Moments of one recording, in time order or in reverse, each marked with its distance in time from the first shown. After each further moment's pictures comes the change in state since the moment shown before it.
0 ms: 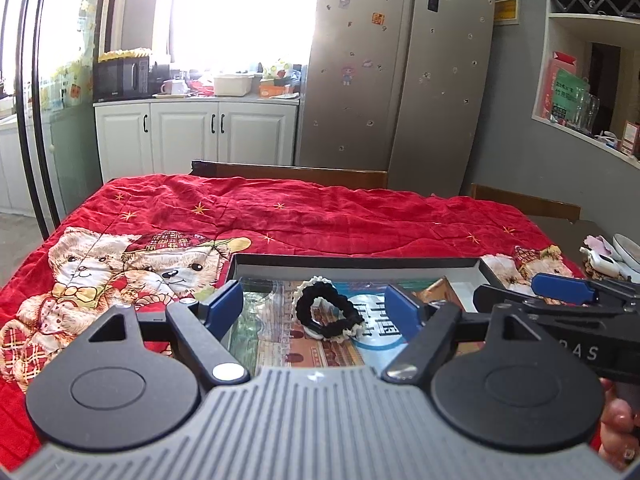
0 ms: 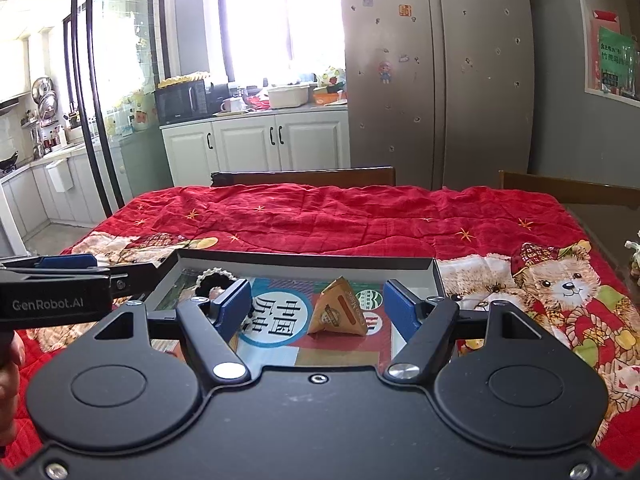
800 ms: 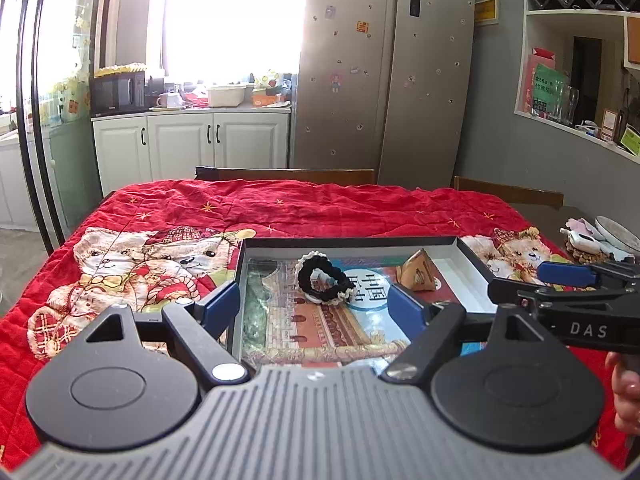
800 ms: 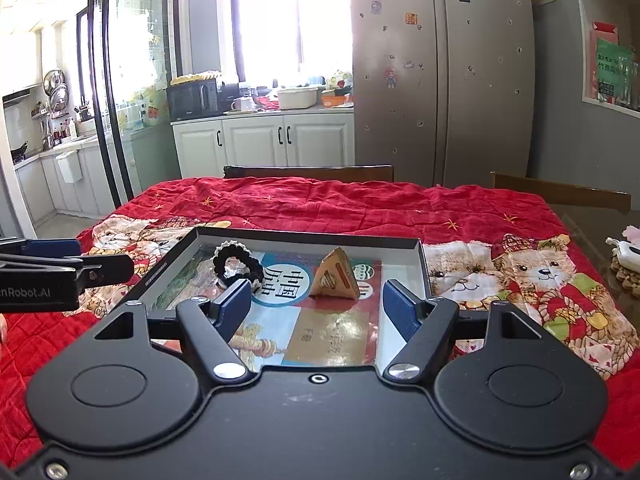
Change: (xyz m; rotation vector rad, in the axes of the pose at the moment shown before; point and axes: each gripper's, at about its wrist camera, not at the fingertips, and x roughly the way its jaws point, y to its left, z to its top) left arm -0.059 0.000 -0.025 0.048 -0.020 -0.011; right arm -0.061 -0.001 -0.023 -0.034 -0.005 0.013
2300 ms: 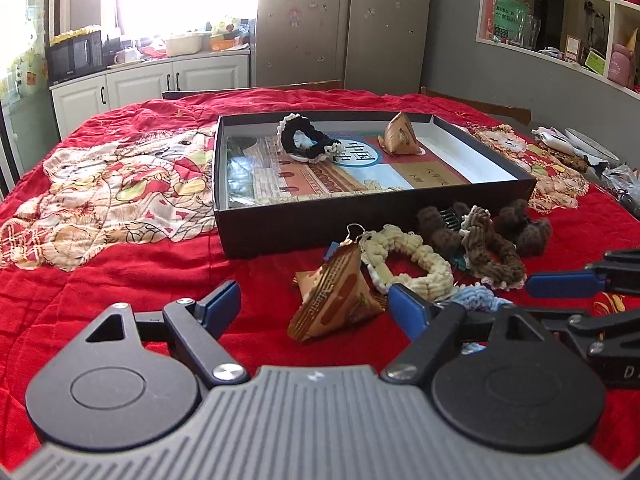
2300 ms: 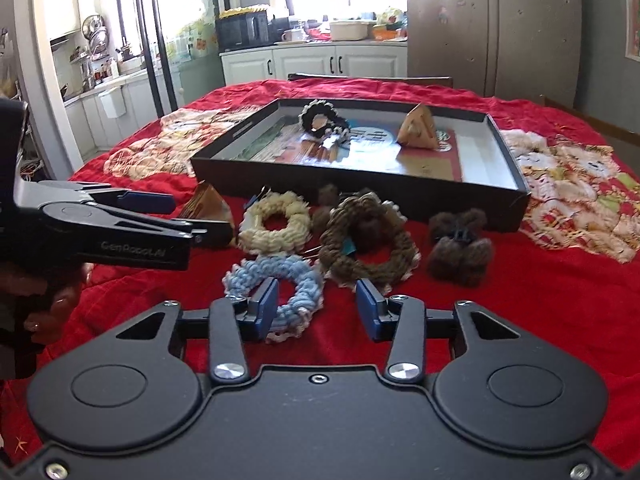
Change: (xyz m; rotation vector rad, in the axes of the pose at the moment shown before) left arm 0.008 0.023 -0.101 0.089 0.157 -0.116; right arm -0.037 0.057 -0.113 -0.058 0.195 0.134
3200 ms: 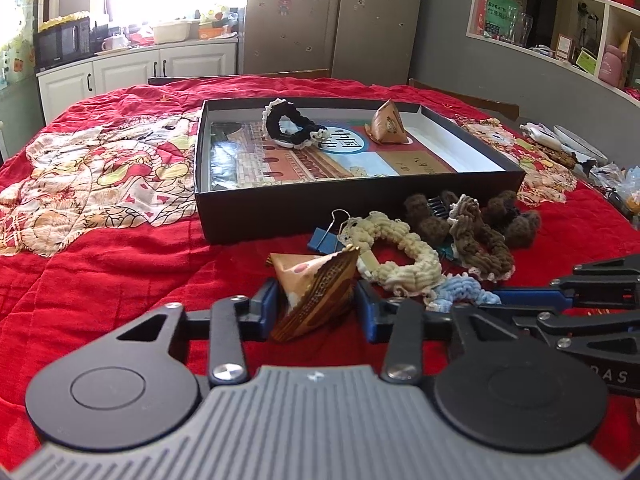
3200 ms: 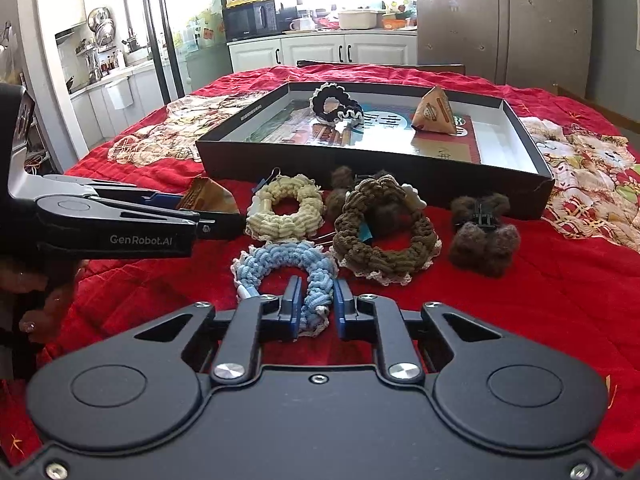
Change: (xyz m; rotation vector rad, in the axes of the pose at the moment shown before) left arm 0.006 0.000 -0.004 -0.013 0.027 -0.055; right arm 0.016 0.003 -0.005 -0.001 0.030 0.025
